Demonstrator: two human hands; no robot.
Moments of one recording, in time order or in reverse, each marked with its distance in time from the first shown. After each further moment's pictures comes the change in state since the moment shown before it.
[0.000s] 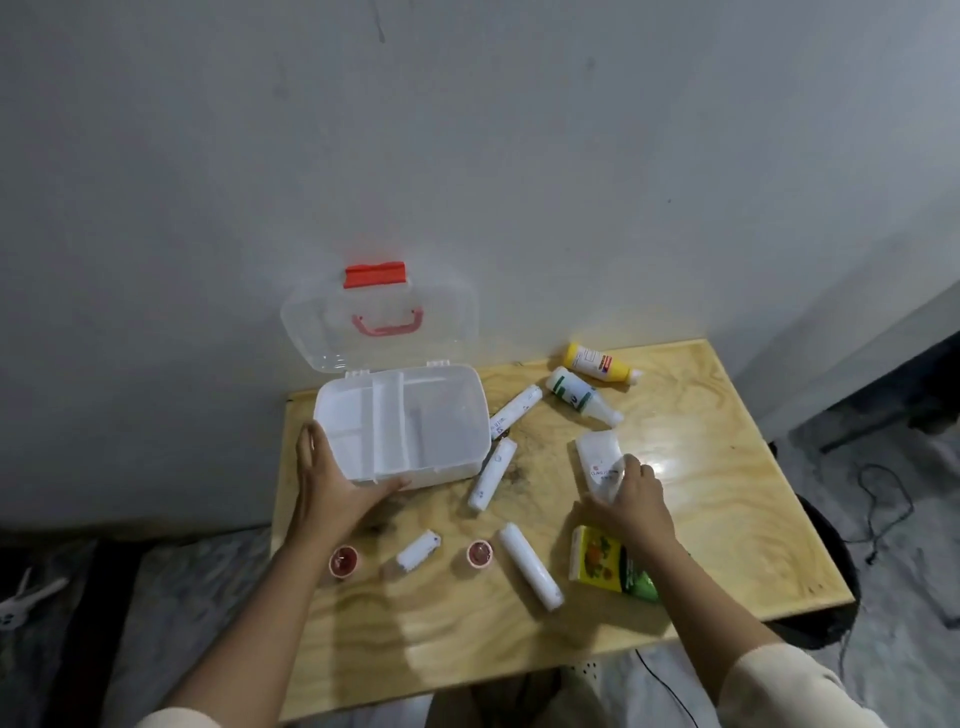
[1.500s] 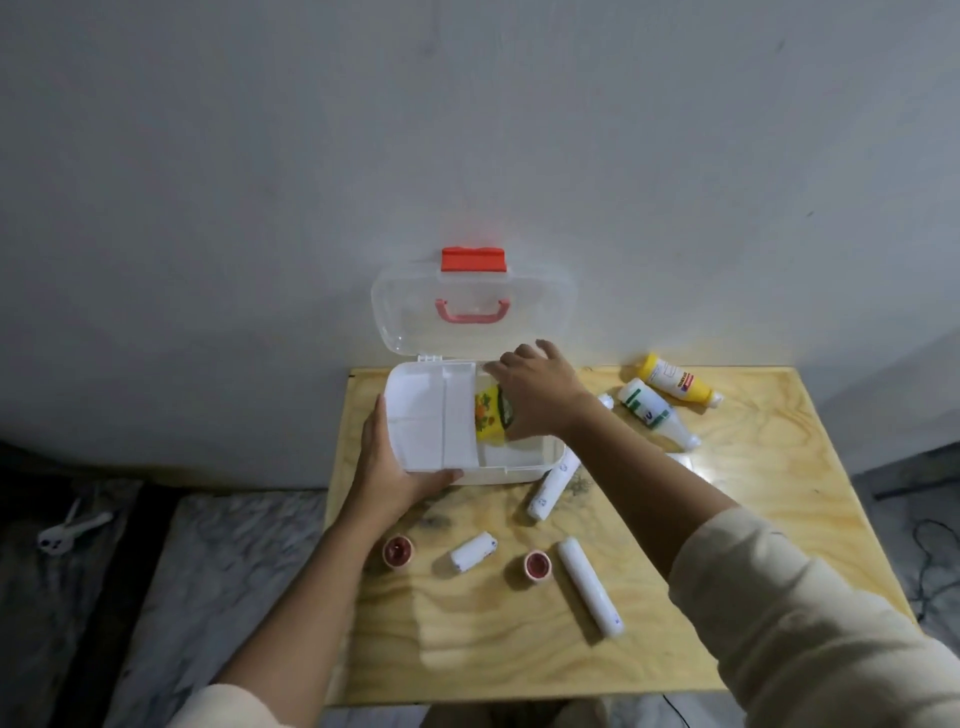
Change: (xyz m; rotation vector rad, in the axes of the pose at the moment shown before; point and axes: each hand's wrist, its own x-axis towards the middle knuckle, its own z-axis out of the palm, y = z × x) left_hand 0.022 -0.011 -0.005 -0.319 -0.002 0.143; right_hand 0.023 -0.221 0.018 -0.782 -0.058 -1.055
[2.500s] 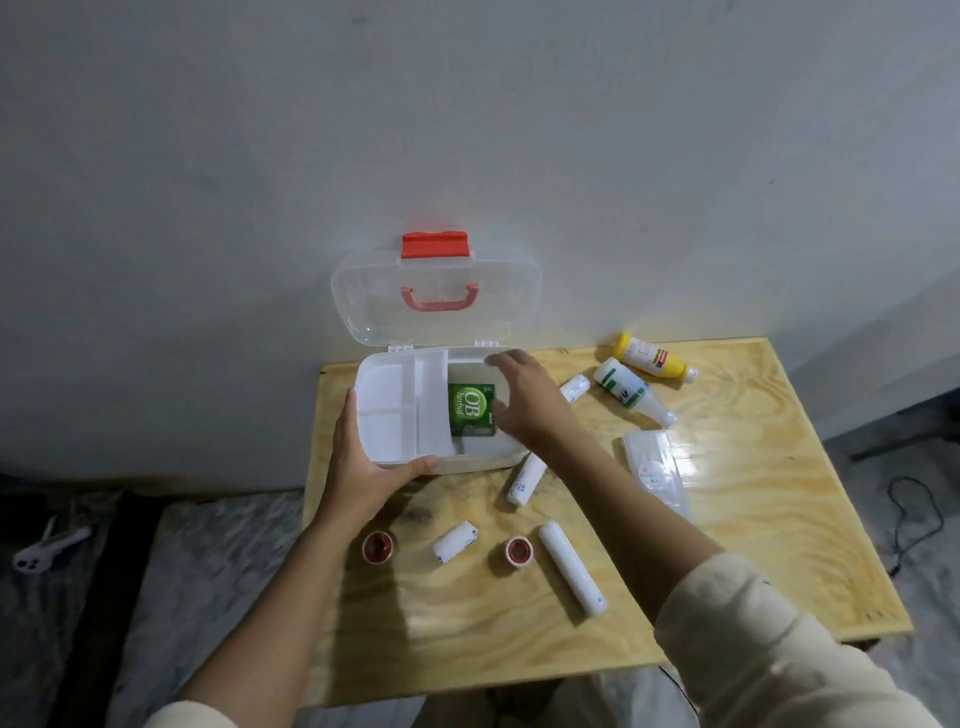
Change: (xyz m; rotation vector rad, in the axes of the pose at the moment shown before) left_hand -0.007 -0.008 -0.002 -0.053 -0.039 0.018; right_hand -0.030 -0.008 0.028 0.683 0.280 0.343
